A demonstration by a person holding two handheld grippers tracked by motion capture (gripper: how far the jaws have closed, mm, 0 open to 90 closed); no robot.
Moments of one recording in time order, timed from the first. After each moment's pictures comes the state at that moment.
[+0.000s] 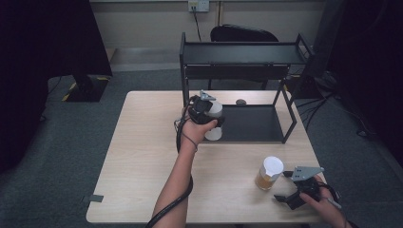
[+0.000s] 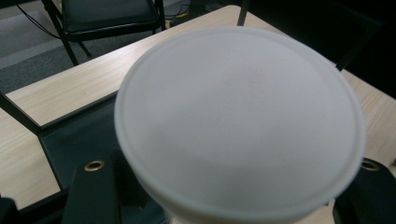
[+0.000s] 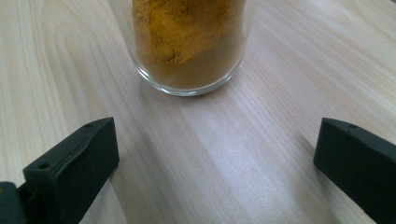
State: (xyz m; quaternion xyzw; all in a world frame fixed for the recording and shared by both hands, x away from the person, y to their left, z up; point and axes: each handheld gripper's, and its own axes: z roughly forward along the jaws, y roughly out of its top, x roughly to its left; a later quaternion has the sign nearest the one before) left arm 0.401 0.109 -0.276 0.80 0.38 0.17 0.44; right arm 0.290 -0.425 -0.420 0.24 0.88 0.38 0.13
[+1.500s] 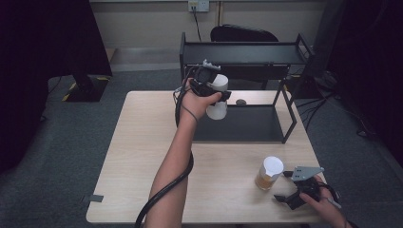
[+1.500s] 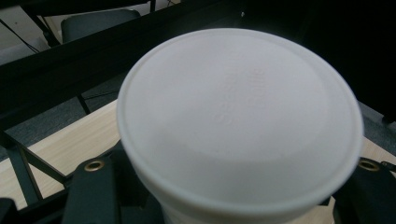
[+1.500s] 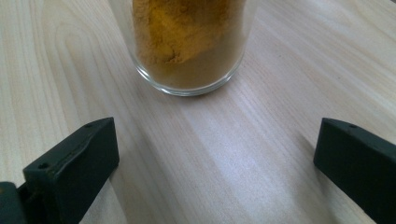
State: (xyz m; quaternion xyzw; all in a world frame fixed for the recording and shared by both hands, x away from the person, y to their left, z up) left arm 0.416 0.106 -0.186 0.80 0.35 0.17 0.45; right arm 0.290 -0.425 -0.420 0.24 0.88 0.38 0.13
